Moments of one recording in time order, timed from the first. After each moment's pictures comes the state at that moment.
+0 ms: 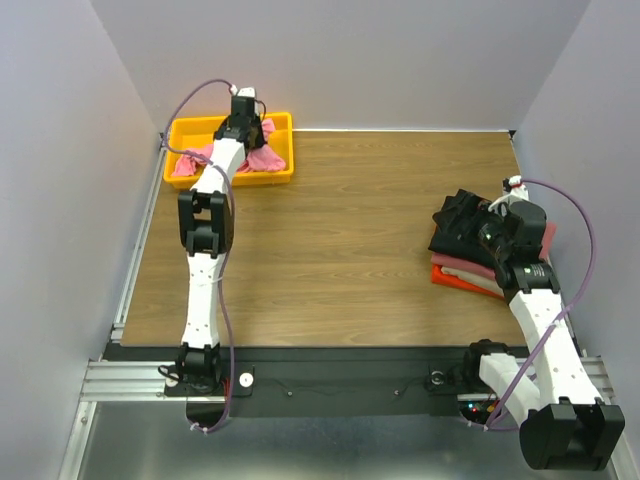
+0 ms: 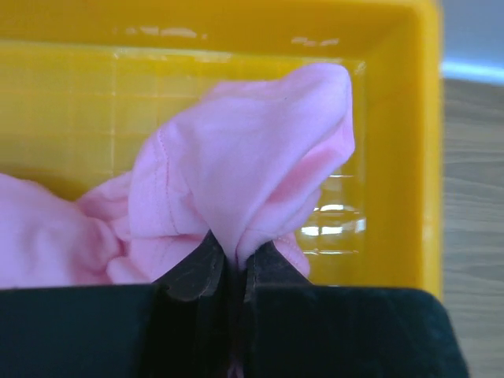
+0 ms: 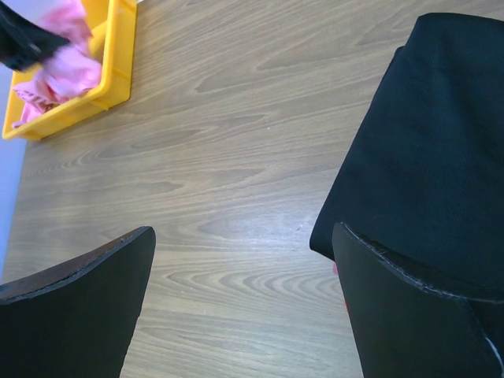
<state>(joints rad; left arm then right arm) -0.14 2.57 2.38 -0.43 -0.10 -0.21 -0.04 0.84 0.72 -0.24 -0.31 0.47</state>
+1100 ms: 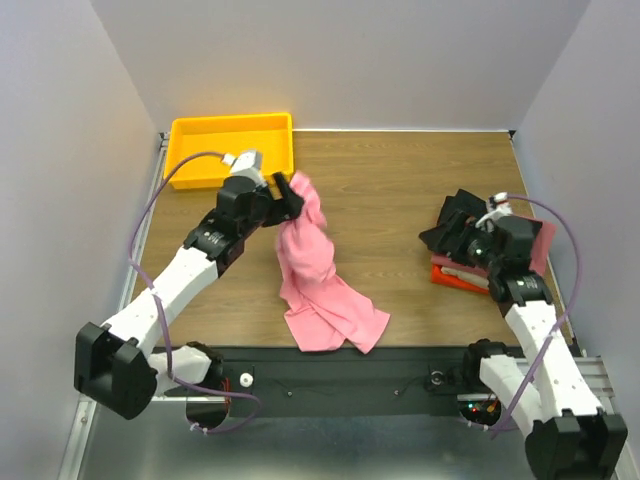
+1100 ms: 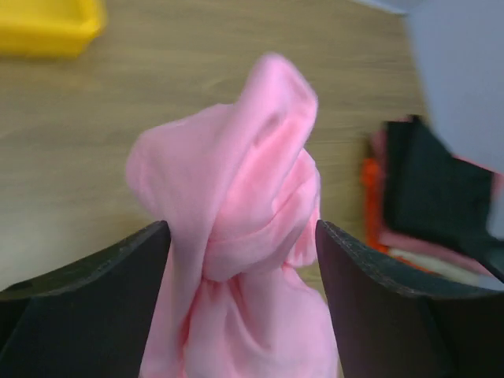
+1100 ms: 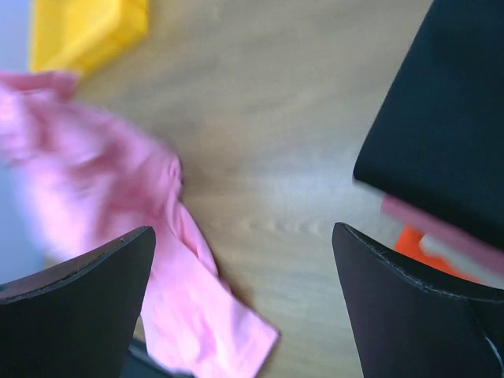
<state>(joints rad) -0.51 1.16 0.96 -0.12 -0.03 -0.58 0.00 0.74 0.63 -0.28 -0.40 0.58</state>
